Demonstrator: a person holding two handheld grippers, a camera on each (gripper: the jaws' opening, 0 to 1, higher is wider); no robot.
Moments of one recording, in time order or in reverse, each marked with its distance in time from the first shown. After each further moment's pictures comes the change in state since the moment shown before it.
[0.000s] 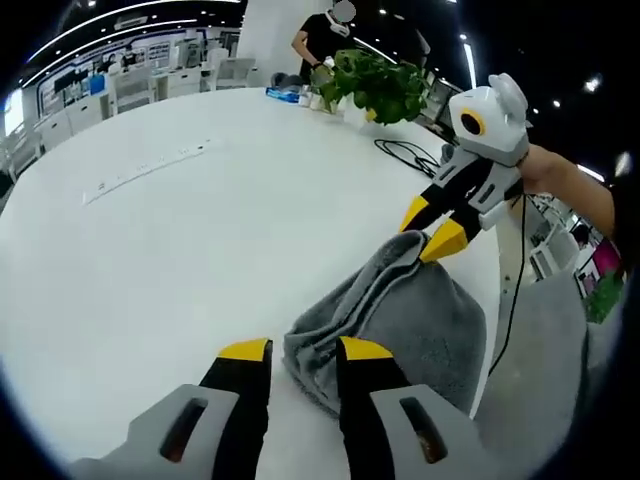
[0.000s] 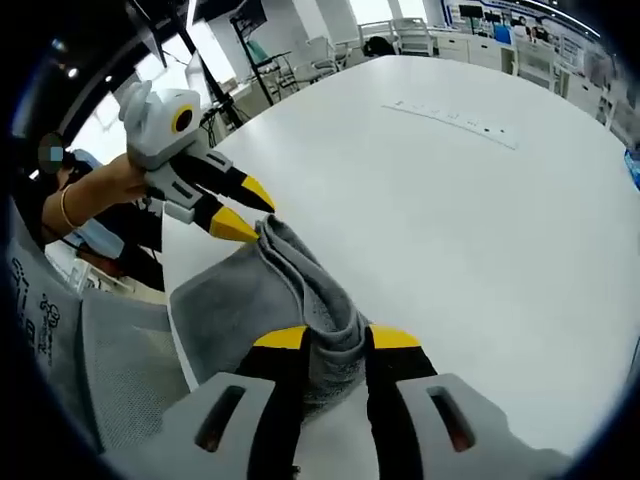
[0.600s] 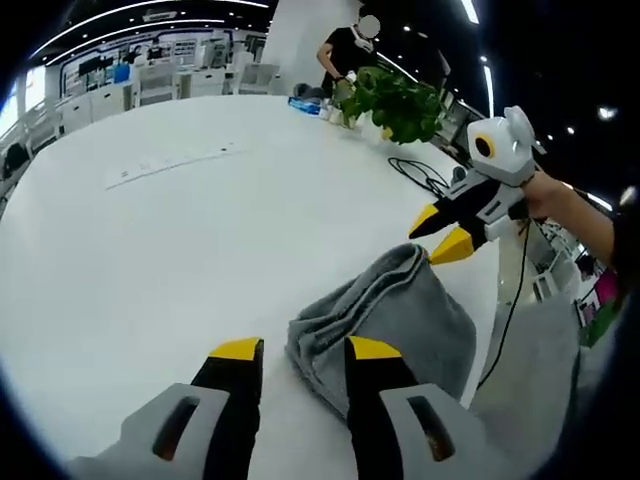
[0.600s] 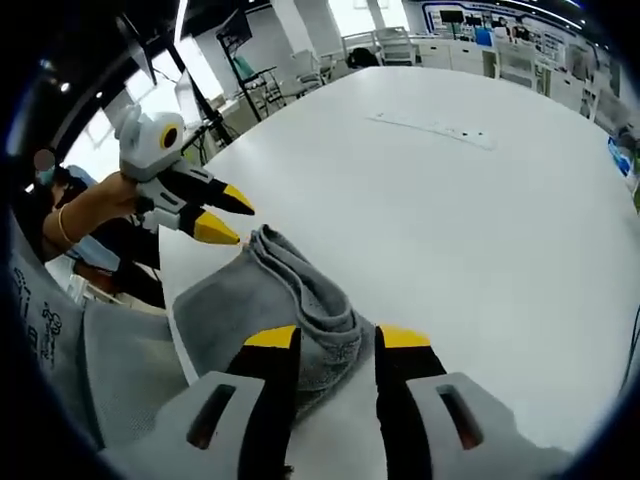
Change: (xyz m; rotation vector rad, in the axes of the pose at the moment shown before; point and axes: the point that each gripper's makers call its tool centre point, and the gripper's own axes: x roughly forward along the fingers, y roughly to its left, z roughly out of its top) left arm -0.022 -0.002 -0.004 -0.095 -0.049 0.025; right arm -0.017 -0.001 -0.003 0.038 -0.051 -0.024
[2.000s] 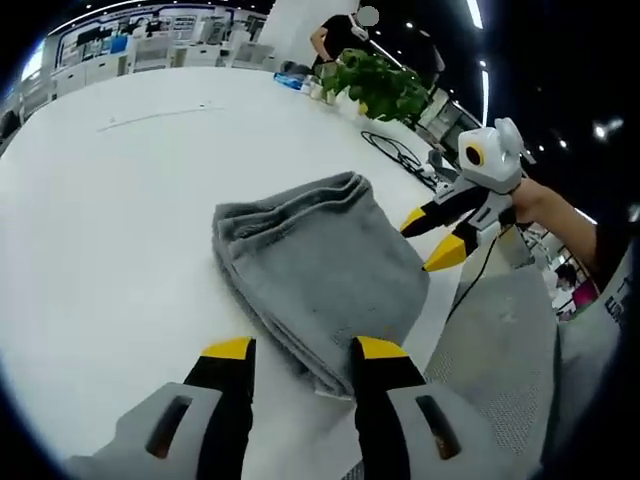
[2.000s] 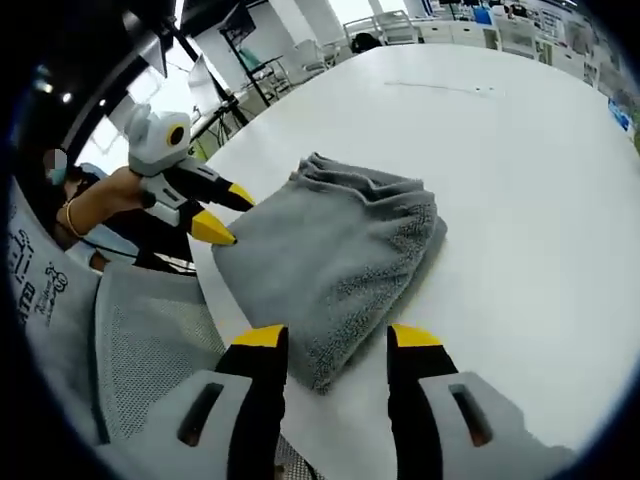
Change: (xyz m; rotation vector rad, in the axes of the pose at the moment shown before) left arm -0.018 -0.058 -0.076 -0.071 0.072 -0.093; right arm -0.007 0.056 -0.082 0.067 0.054 0.064
